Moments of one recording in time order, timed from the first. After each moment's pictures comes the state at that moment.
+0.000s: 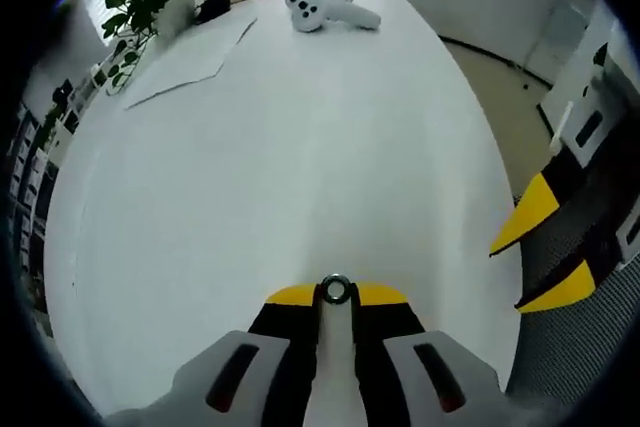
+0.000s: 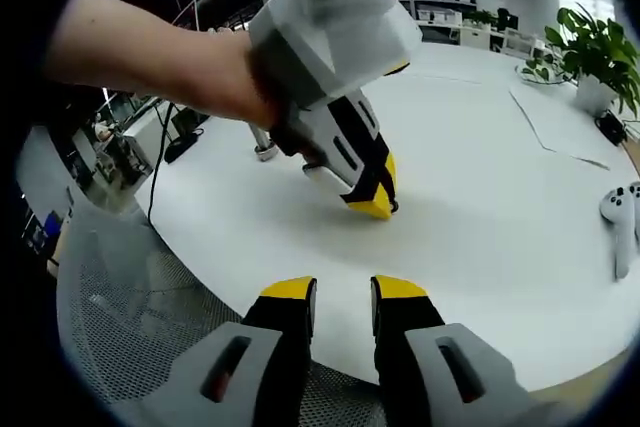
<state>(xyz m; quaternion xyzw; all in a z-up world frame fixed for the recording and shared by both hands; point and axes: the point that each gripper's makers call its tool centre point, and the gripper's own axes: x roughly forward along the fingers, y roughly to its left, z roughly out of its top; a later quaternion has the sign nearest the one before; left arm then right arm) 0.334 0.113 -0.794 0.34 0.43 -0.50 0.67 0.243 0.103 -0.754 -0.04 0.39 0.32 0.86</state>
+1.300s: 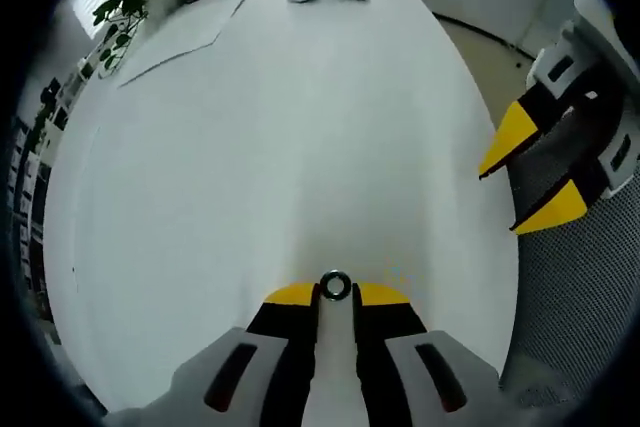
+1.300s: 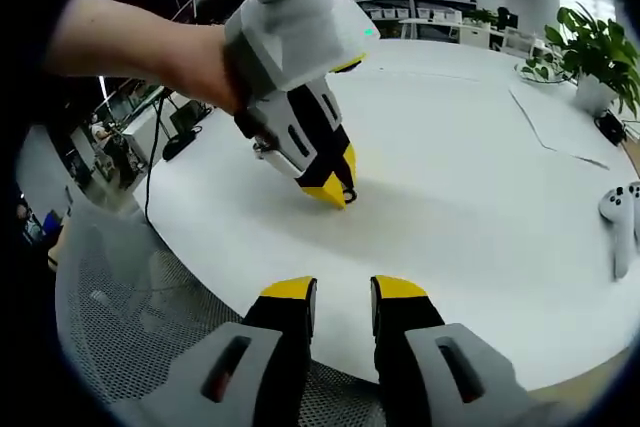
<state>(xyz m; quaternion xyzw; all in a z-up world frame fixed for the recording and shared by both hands) 0.322 0.155 -0.795 0.38 0.47 -0.49 0.63 0.244 0.101 -0.756 -0.04 0.39 0.32 0.86</state>
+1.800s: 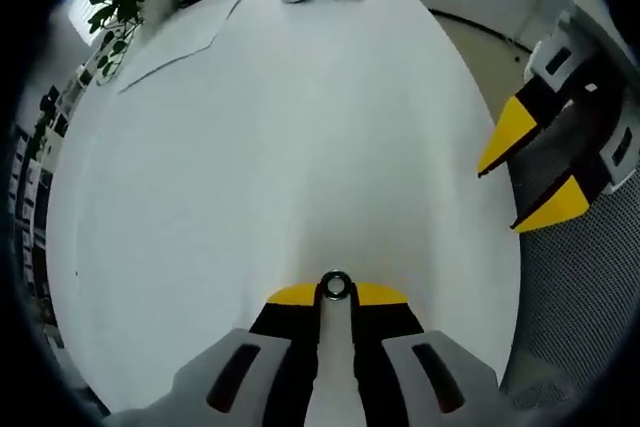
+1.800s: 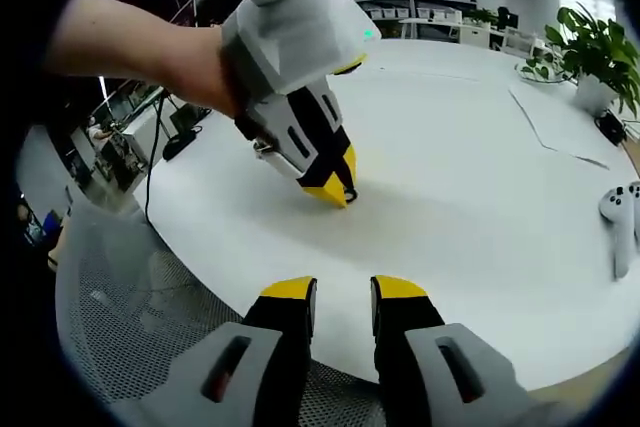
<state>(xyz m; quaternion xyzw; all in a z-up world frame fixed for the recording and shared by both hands) 0.323 0.155 -0.795 0.37 0.46 -0.49 0.63 0.244 0.101 -0.756 -0.05 0.39 0.32 0.86</state>
